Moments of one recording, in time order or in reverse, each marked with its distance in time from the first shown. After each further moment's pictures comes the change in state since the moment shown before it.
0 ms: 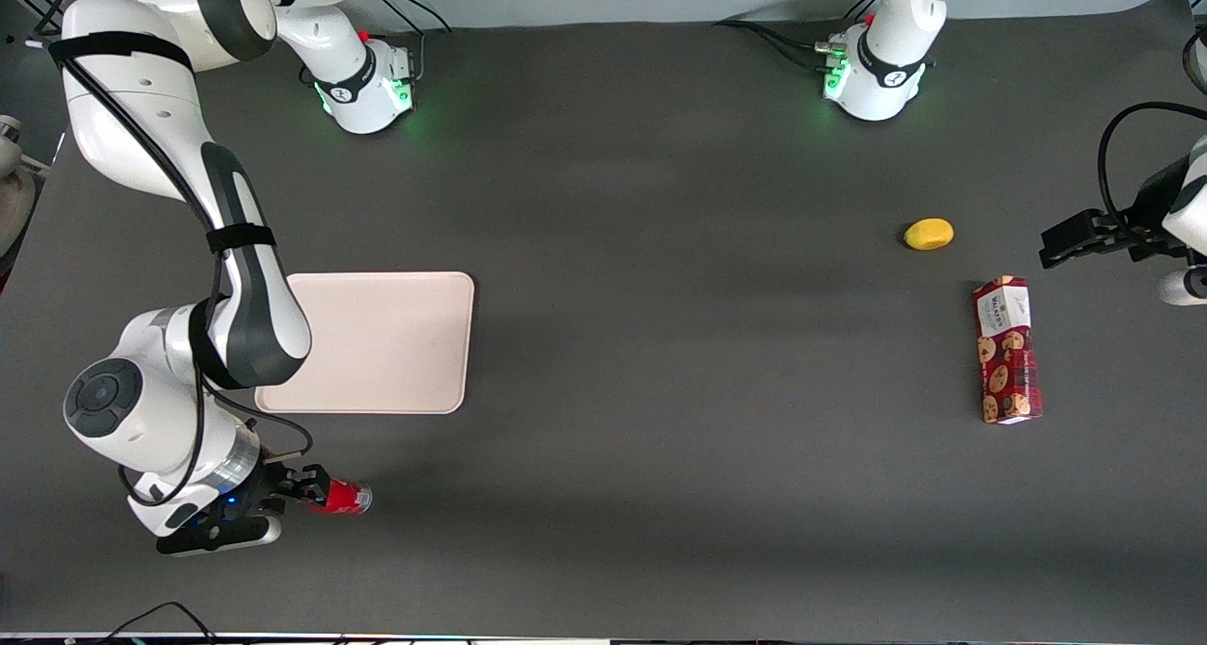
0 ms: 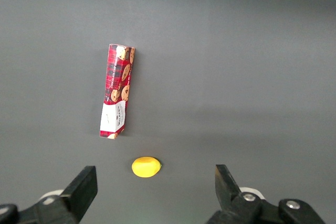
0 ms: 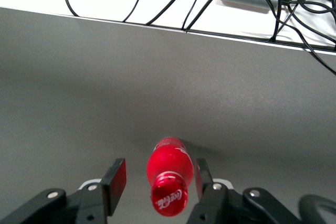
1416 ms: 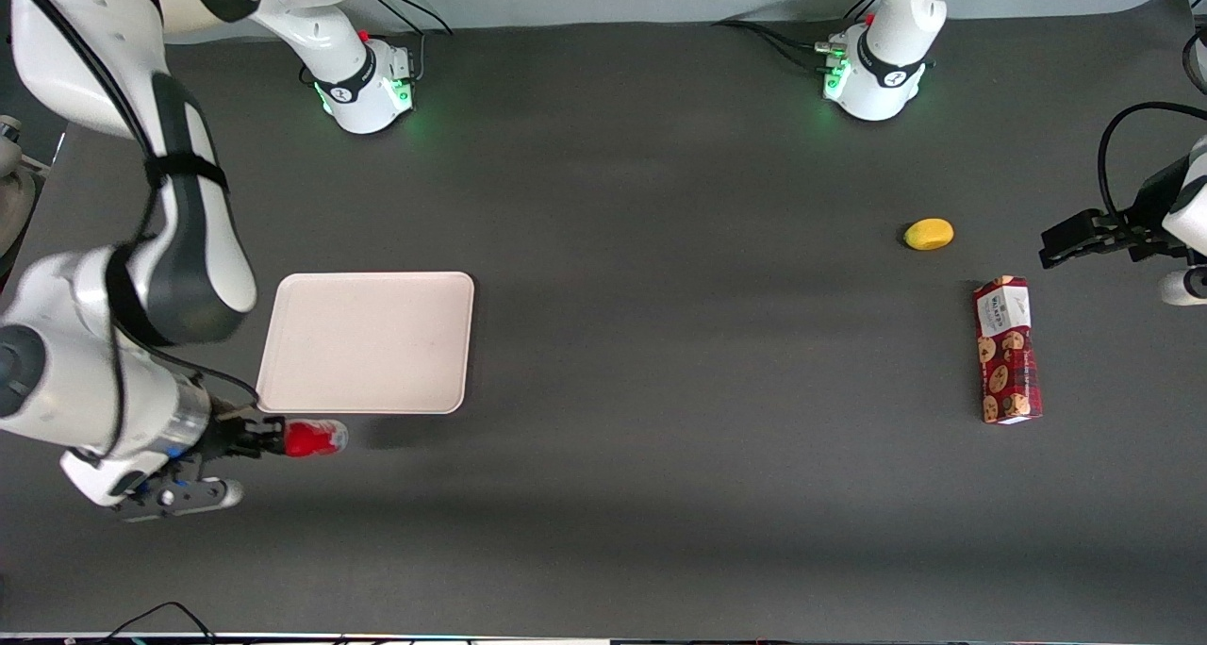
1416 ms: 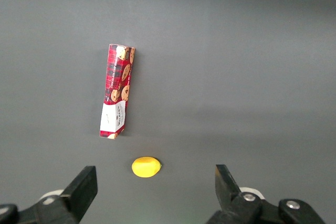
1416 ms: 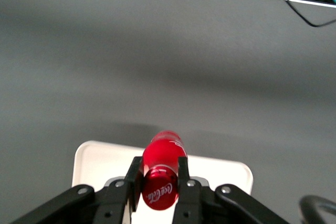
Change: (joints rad) arm 0.001 -0.193 0.001 0.066 -0.001 -0.462 0.000
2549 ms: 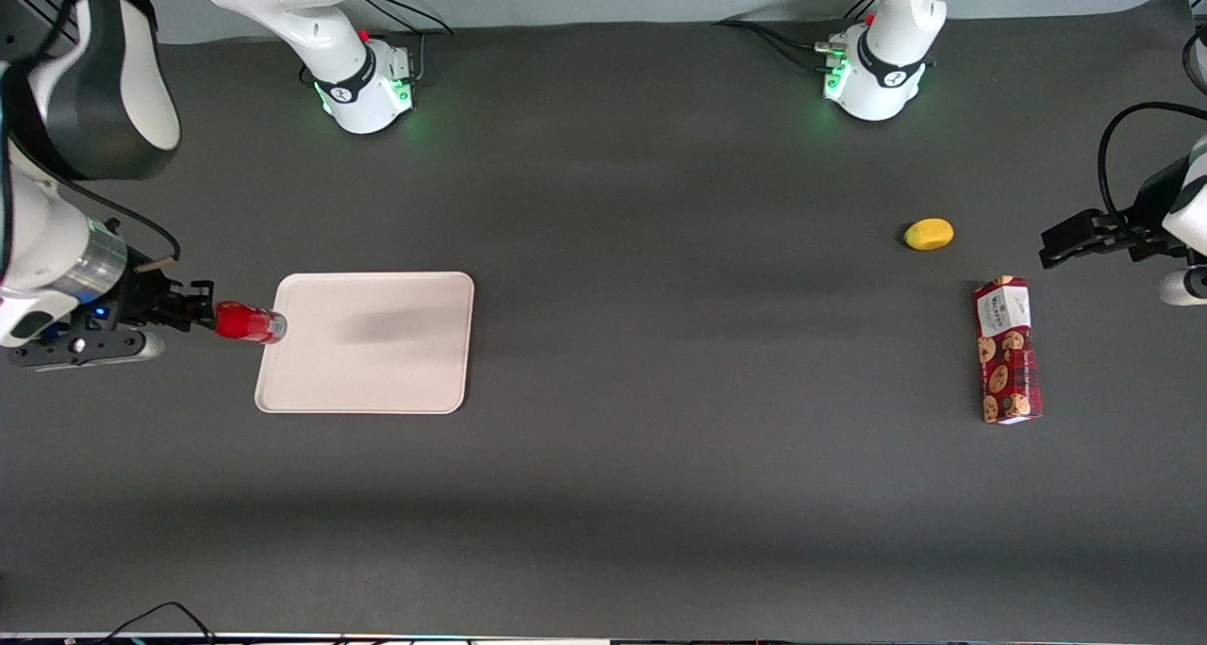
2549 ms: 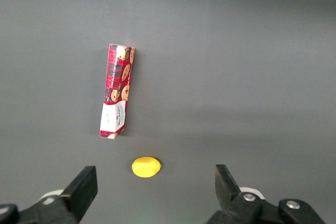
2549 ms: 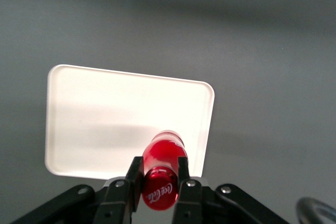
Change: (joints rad) arm -0.020 -0.456 -0.089 -0.633 -0.024 0.136 -0.062
